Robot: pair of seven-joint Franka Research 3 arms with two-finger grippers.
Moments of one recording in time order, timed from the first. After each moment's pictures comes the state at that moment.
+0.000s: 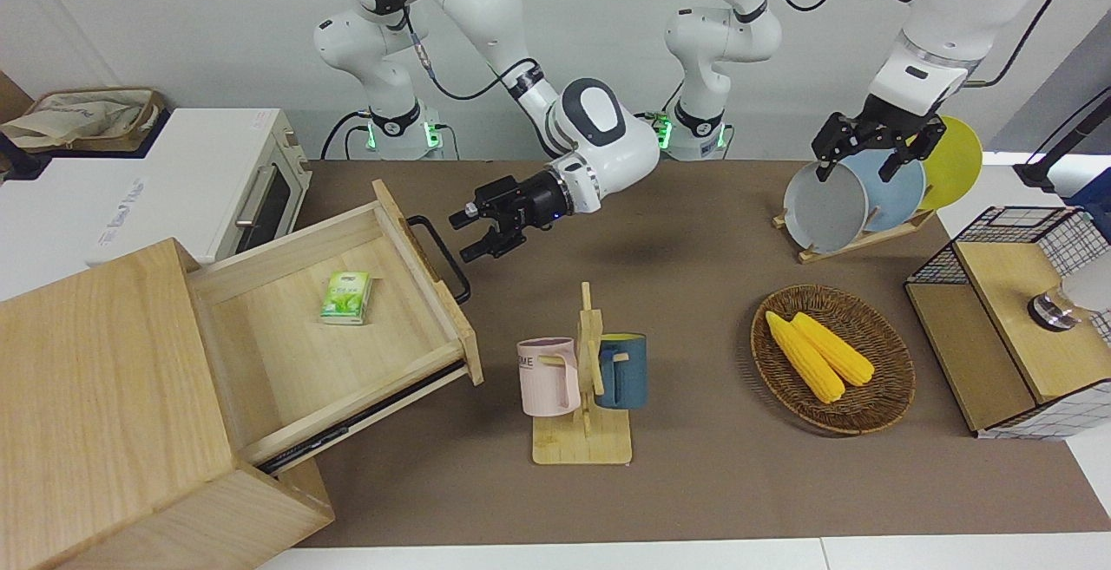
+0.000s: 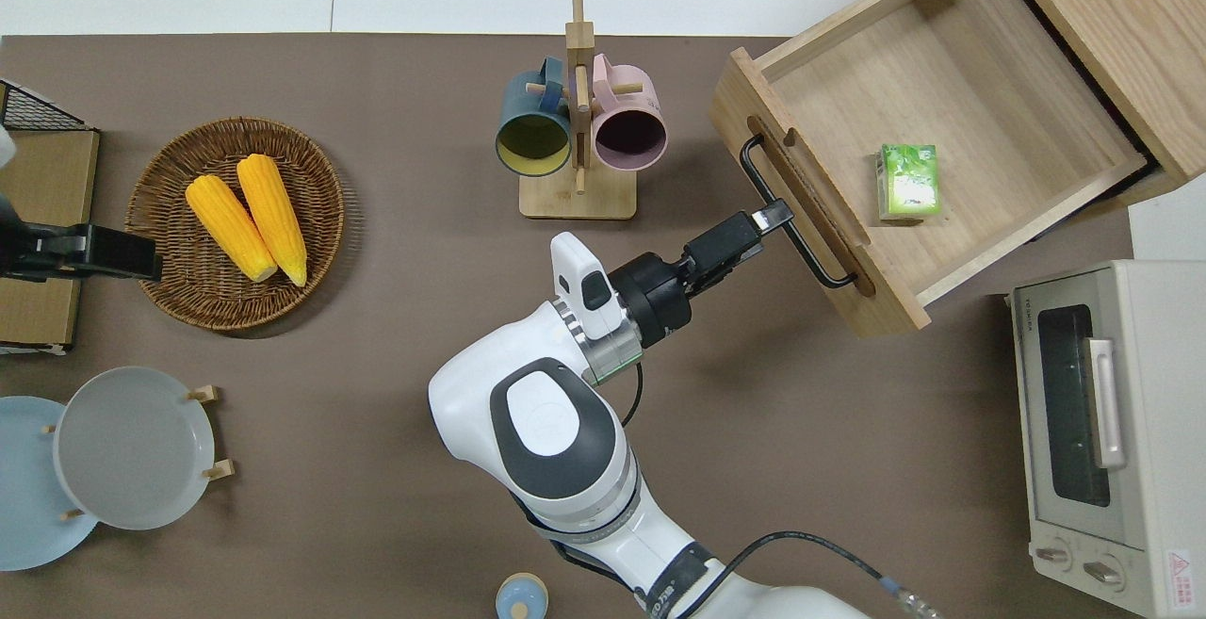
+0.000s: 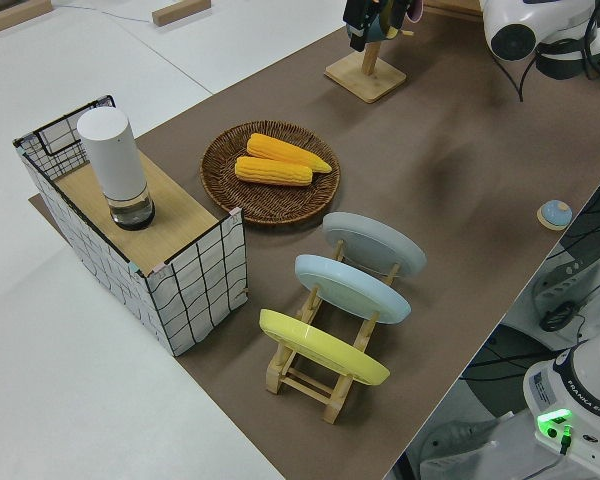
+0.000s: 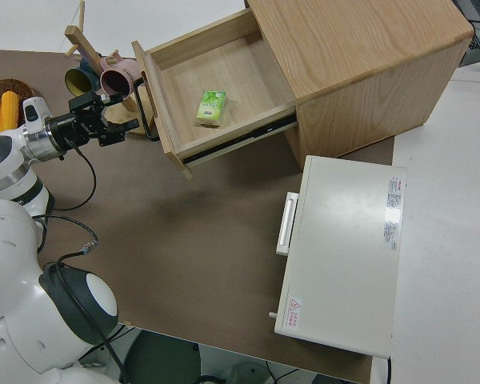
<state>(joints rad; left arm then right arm) -0.15 0.04 0.15 -1.49 -0.02 1.56 0.05 0.60 0.51 0.21 -1.57 -1.46 1.31 0.48</state>
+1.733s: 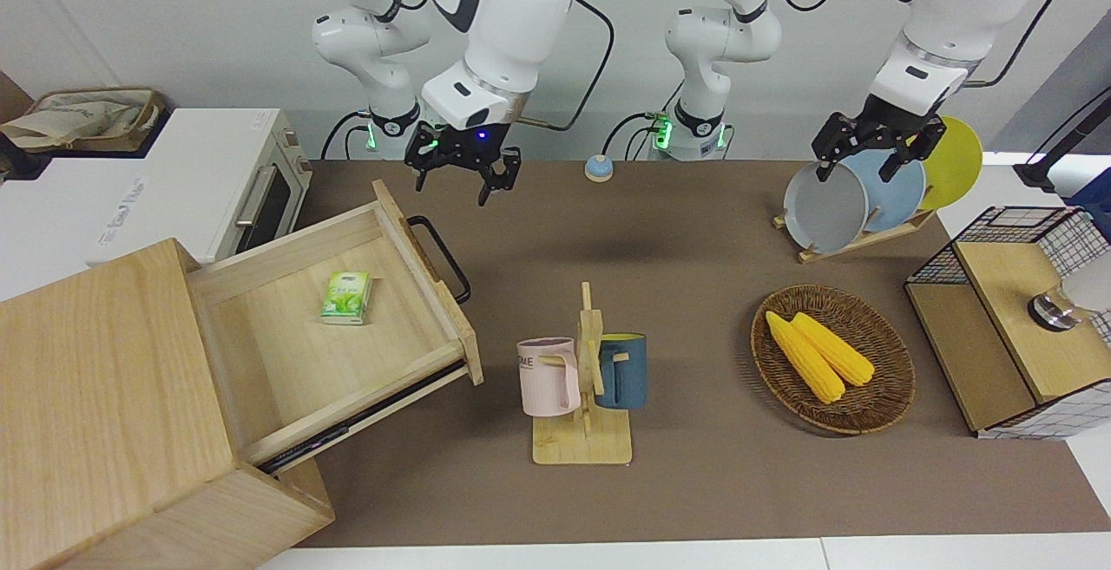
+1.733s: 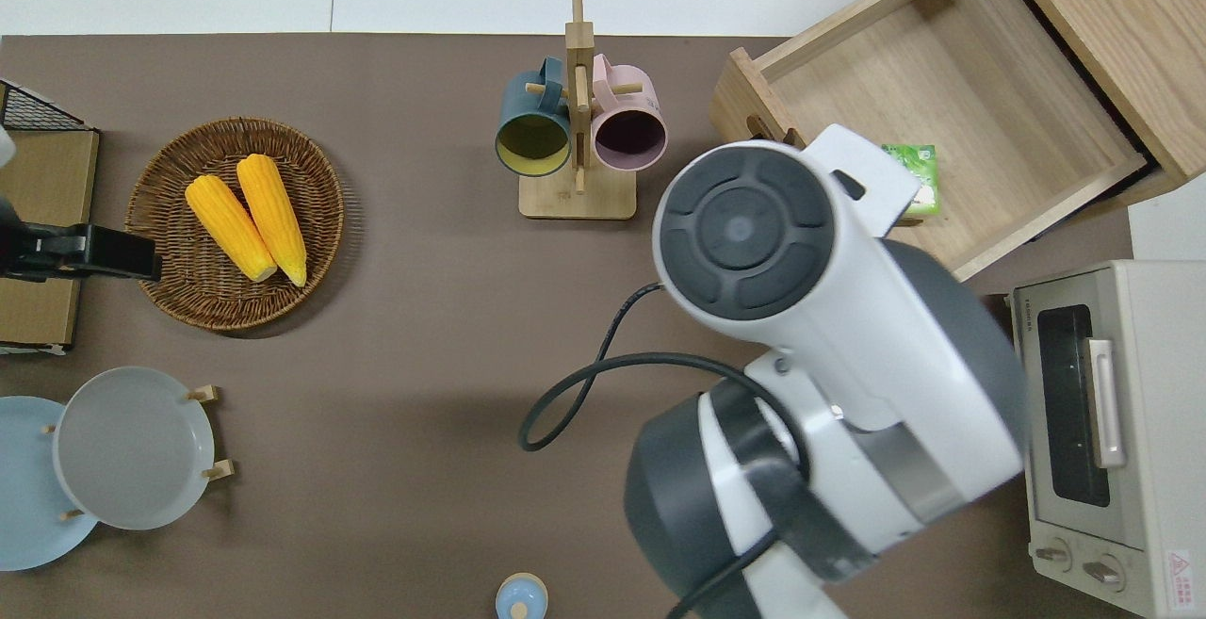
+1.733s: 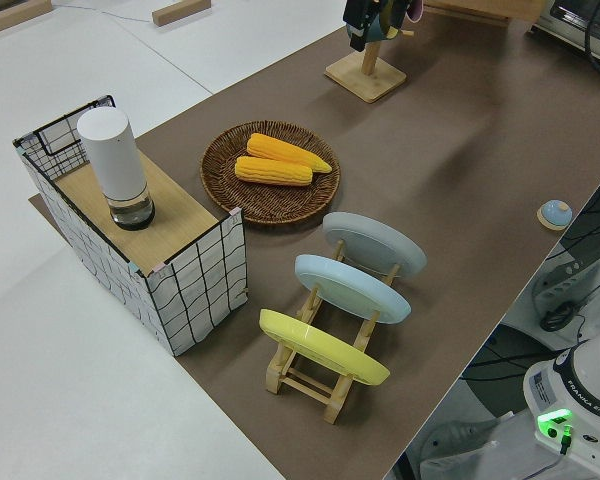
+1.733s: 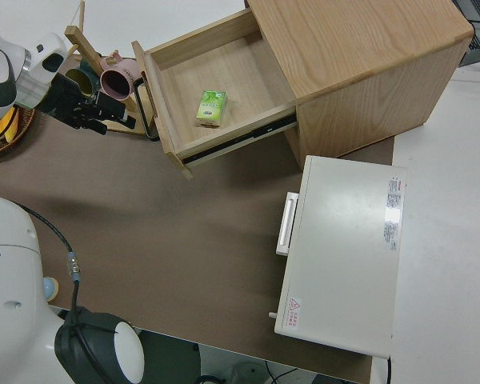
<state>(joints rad) -0.15 0.04 0.15 -1.49 -0.02 1.56 0.05 0.35 0.23 0.19 -1.37 -0.39 1.46 0.53</state>
